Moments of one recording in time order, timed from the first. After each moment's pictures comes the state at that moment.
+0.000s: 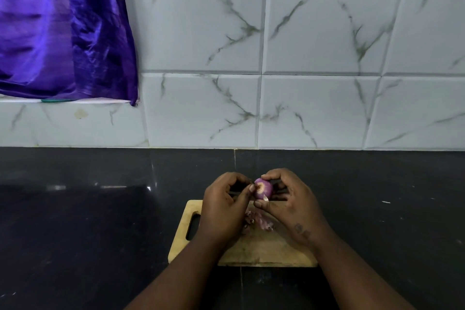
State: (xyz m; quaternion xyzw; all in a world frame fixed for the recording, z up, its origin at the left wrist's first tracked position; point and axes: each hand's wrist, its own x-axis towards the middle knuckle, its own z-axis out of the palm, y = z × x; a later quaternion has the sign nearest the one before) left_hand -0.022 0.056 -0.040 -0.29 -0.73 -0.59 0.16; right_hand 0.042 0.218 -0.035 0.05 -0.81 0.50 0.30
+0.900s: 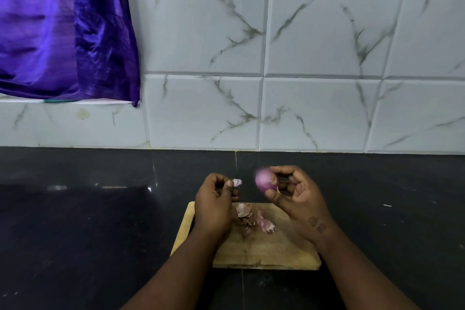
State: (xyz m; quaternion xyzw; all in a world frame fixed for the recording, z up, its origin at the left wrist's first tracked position) left_hand -0.040 0.056 -0.048 -0.14 -0.67 -0.73 0.07; right_hand 0.035 0.227 -0.033 0.08 -0.71 0.64 0.30
